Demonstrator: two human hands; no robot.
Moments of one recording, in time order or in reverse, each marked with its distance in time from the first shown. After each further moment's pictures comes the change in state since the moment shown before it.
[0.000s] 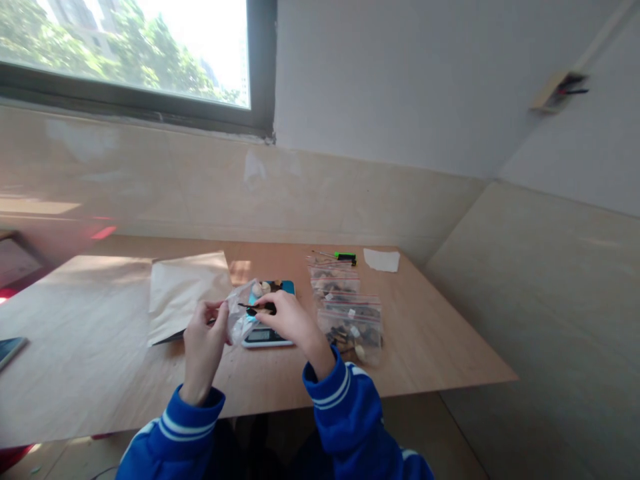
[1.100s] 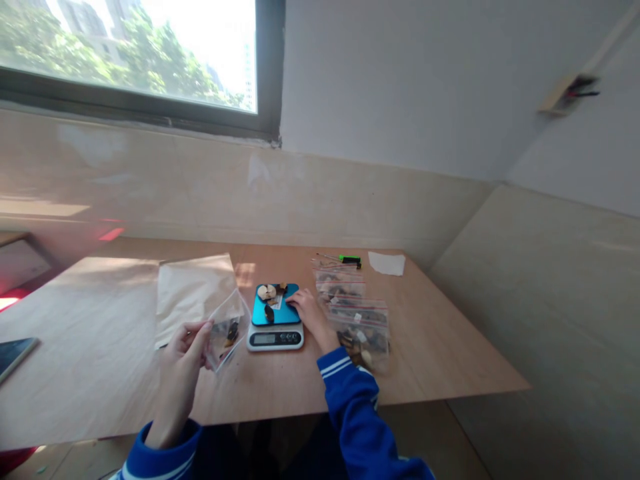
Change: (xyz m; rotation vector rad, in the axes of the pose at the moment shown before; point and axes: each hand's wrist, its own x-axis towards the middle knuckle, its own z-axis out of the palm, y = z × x) left_hand -0.011 -0.010 -0.036 -0.381 -0.026 -0.145; right_hand 0.035 0.118 0.015 -0.162 0.245 -0.186
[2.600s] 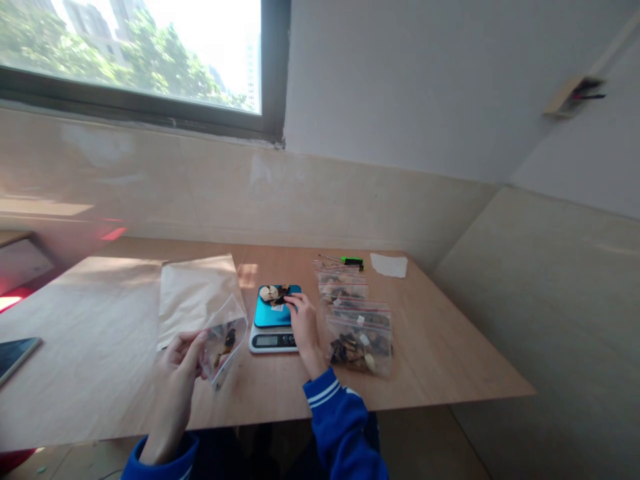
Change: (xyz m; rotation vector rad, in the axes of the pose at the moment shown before) left_hand -0.003 -0.012 -0.010 -0.065 0.030 -0.064; right_hand -0.015 -0.038 0.026 0.099 0.302 0.216
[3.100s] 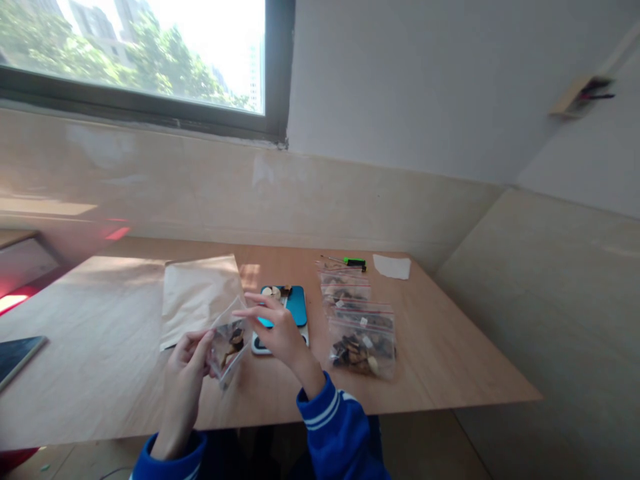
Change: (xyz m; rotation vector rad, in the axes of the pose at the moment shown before) left_hand 0.001 -0.002 0.005 -0.025 -0.003 -0.027; right_hand -0.007 -0.081 -0.010 0.249 -0.304 -0.352
